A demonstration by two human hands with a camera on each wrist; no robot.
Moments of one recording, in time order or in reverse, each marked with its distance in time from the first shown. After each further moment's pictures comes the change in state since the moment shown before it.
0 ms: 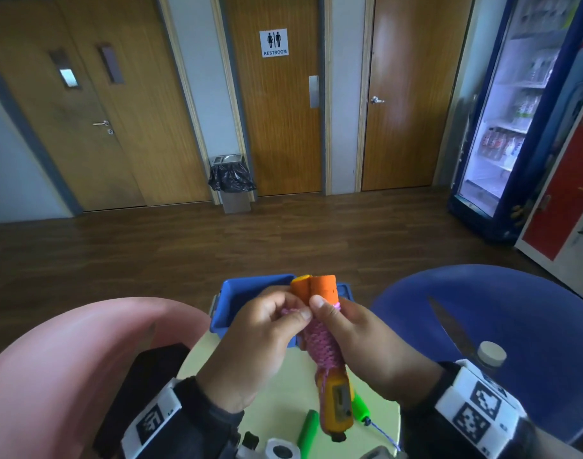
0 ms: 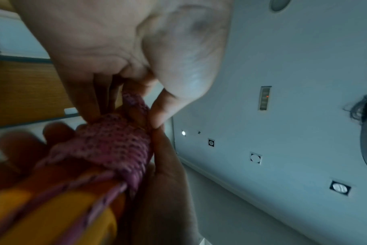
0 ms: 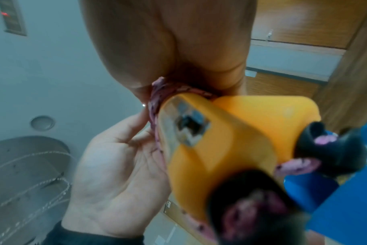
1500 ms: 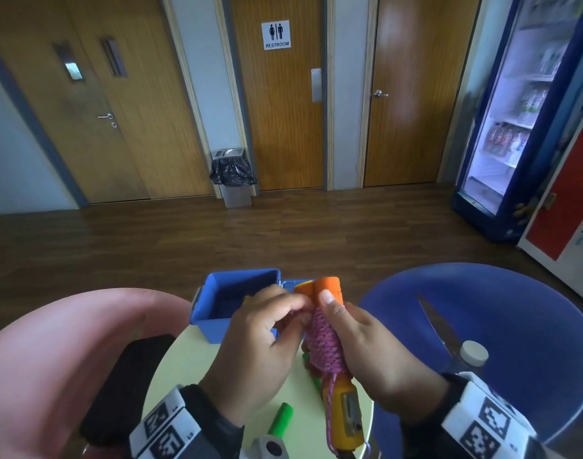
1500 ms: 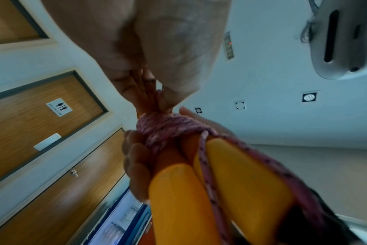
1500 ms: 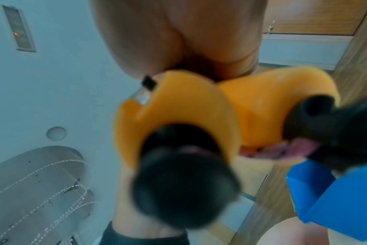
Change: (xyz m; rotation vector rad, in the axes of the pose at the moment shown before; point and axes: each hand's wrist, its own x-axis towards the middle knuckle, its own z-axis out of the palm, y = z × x) left_hand 0.001 -0.009 0.070 0.508 0.178 0.512; right_hand -0.035 0.010 -0.064 0.100 -0.020 0.100
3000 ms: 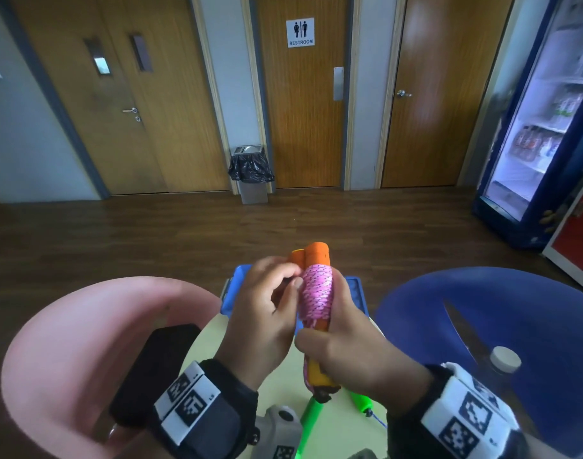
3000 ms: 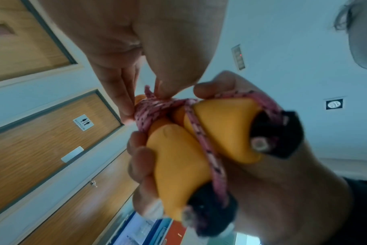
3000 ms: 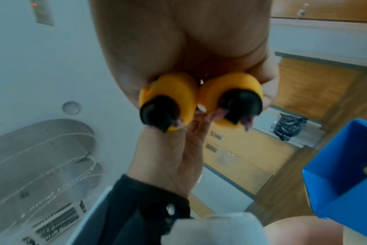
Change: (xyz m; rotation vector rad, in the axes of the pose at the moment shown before) left_hand -0.006 -0.043 -0.041 -0.090 0.195 -0.165; right_hand 0.021 -0.010 0.073 -0.189 -0.081 -0.216
